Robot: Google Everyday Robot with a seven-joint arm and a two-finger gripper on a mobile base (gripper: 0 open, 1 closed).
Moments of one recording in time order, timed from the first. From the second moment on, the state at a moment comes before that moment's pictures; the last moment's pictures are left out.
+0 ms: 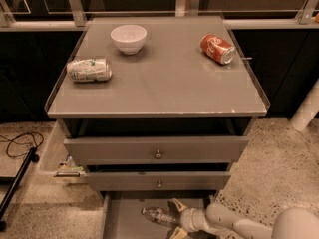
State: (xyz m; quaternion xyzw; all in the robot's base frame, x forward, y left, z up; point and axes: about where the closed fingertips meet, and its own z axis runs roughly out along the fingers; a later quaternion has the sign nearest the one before) arm 0.476 -0.080 0.144 -0.59 0.69 0.22 0.36
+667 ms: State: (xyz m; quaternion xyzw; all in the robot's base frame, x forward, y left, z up) arm 0.478 -0.080 0.131 -0.59 0.70 0.22 0.35
